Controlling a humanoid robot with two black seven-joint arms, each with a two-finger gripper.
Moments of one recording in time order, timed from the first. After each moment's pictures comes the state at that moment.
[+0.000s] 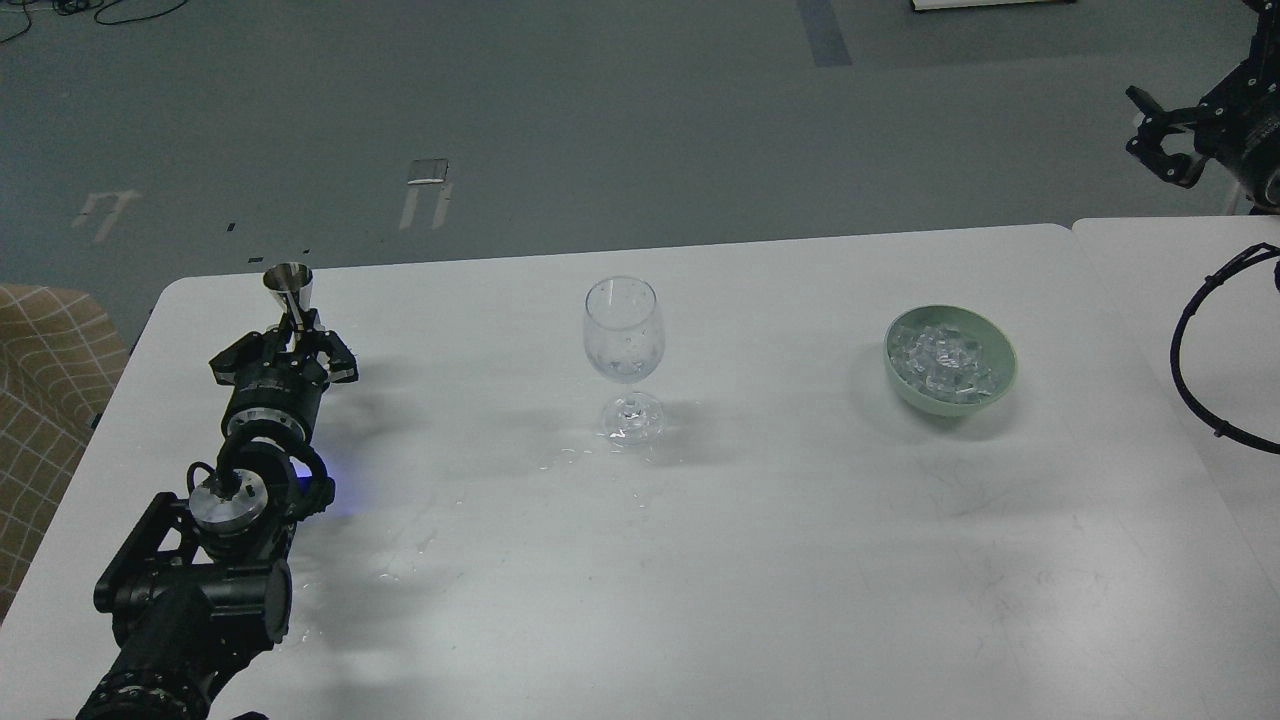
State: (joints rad) left arm -0.42 0.10 -1.53 -0.66 -0.21 -0.26 -0.04; right arm 0.71 -0.50 1.35 0.75 -0.33 0.32 -0.14
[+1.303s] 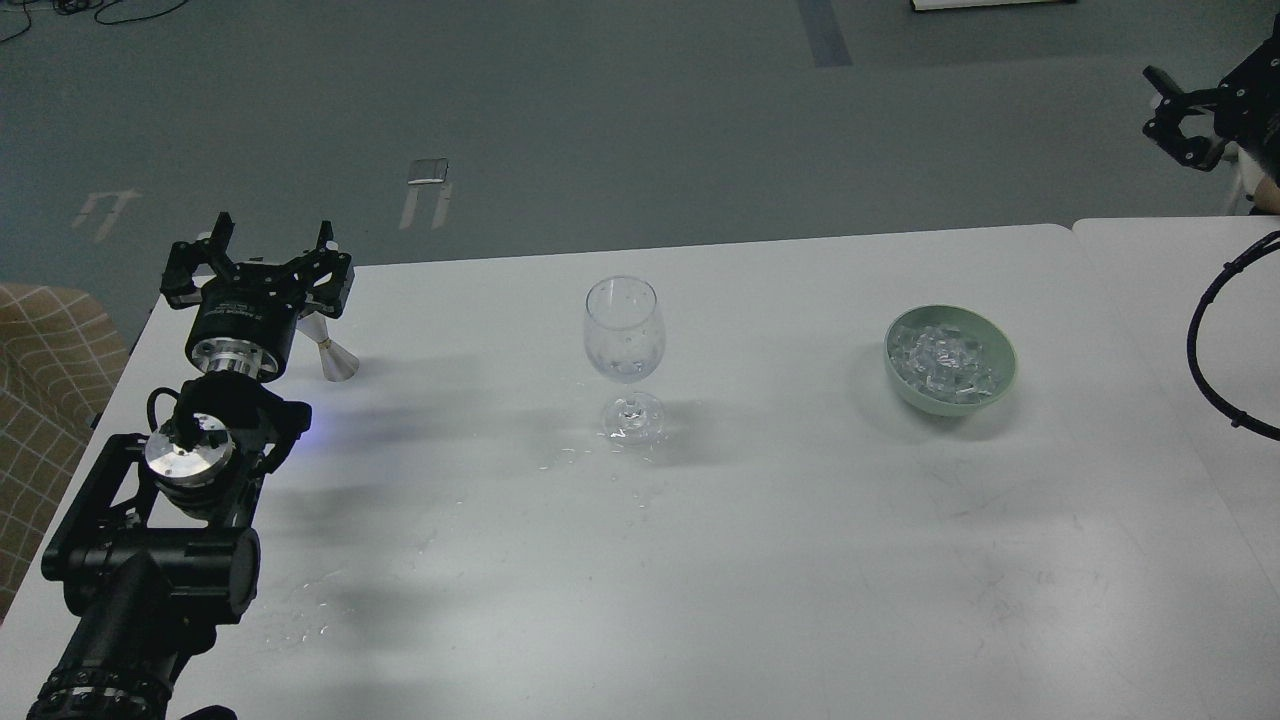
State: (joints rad) left arm -0.41 0.18 -1.52 -0.98 -0.20 -0.21 -0.02; right arm 0.71 -0.53 1.36 0.80 -0.33 0.32 -0.14
